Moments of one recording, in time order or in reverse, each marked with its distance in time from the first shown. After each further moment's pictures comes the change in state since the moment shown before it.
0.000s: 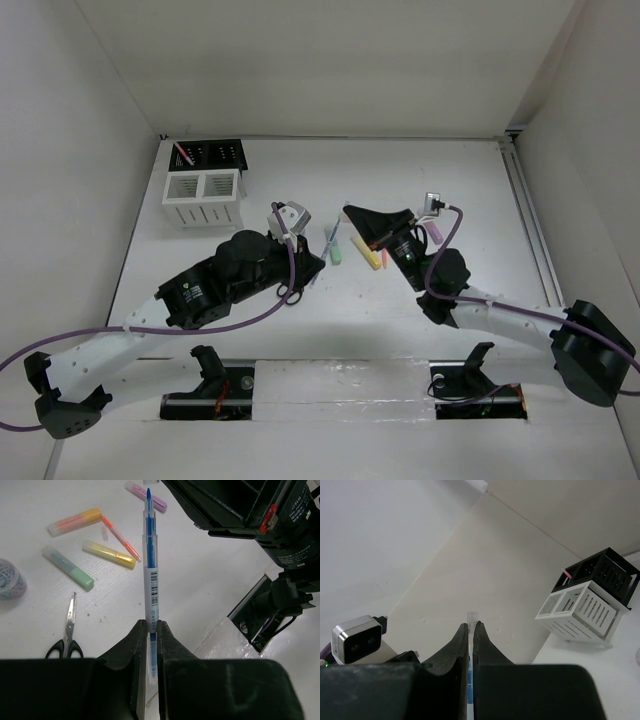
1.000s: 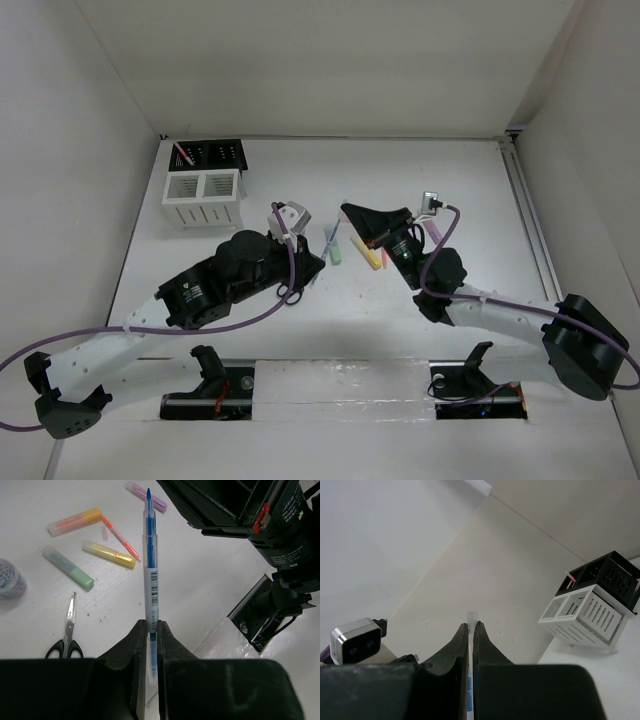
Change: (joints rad) left arm 0.000 0.000 0.000 0.000 0.000 0.000; right arm -0.001 0.048 0.009 0.064 -0.002 0.004
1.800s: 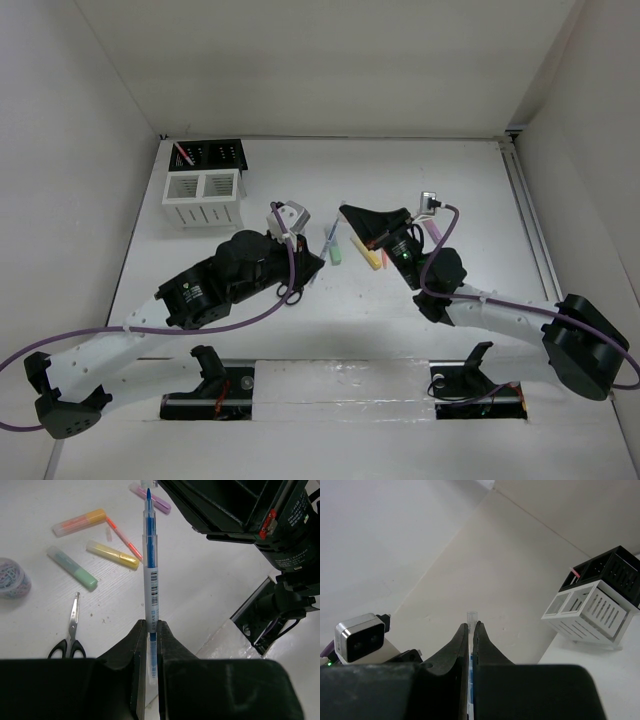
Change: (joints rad) left arm 0.000 0.000 0.000 0.000 -0.016 0.000; right arm 0.000 0.000 0.000 -0.004 -0.022 0.012
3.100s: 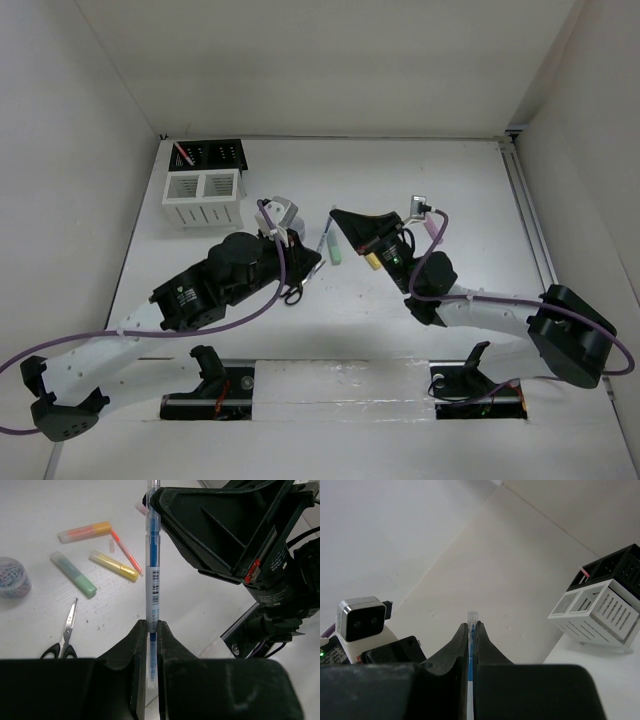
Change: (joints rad) left arm -0.001 -0.032 -0.005 0.027 -0.073 -0.088; right arm 0.061 0.081 0.010 0.100 0.018 -0.038
